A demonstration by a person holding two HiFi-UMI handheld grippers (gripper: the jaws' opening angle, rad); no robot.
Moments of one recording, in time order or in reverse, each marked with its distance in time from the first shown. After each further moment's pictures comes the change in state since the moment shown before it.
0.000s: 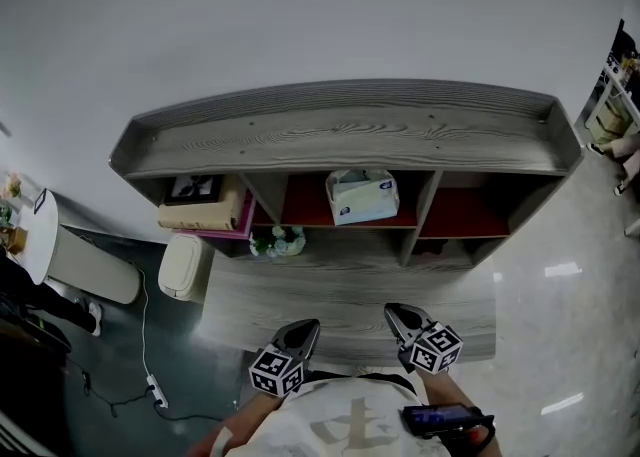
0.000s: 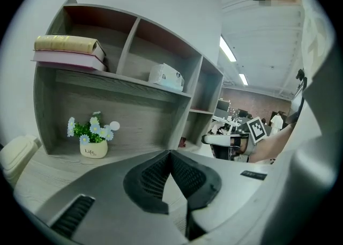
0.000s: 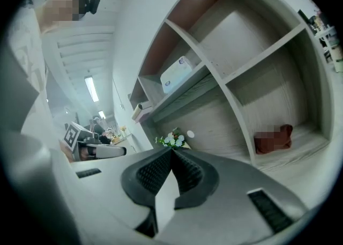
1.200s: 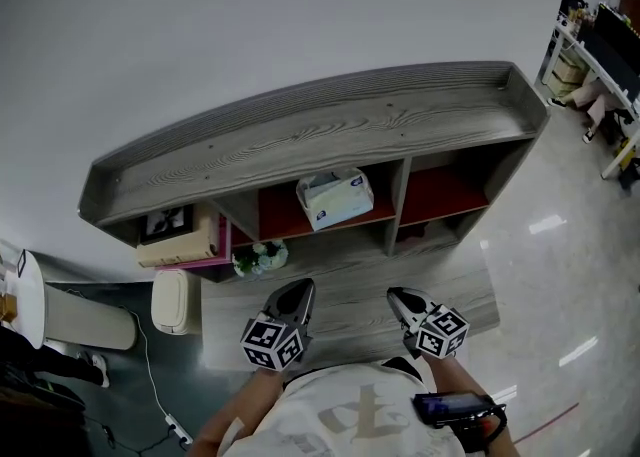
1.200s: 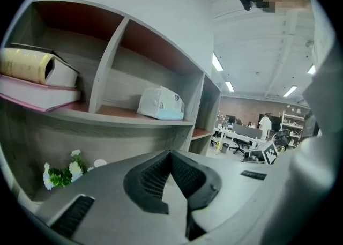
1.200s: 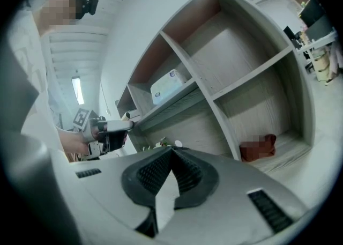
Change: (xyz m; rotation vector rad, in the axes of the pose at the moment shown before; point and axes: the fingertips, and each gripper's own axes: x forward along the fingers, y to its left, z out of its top) left arm 0.049 0.018 0.116 0.082 -0.114 -0.129; right arm -0.008 -0.012 0.026 0.017 -0.092 -0.155
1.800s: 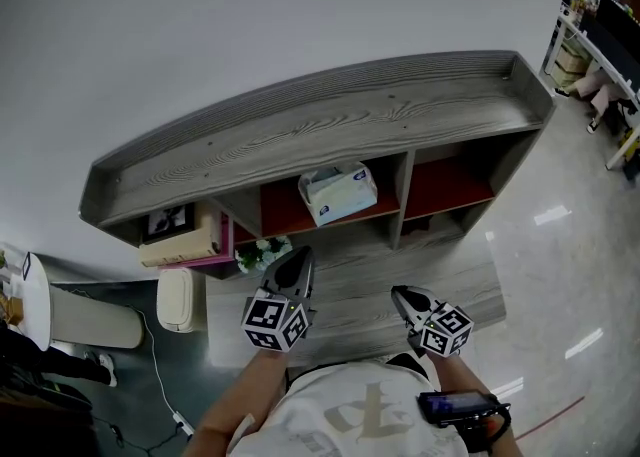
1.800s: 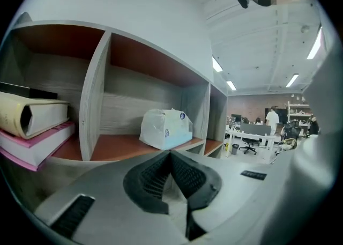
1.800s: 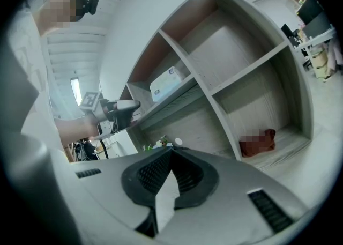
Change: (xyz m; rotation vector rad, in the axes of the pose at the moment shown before) left arm 0.021 0.012 0.065 0.095 -0.078 0.074; right arm -0.001 0.001 -0.011 0.020 0.007 -0.006
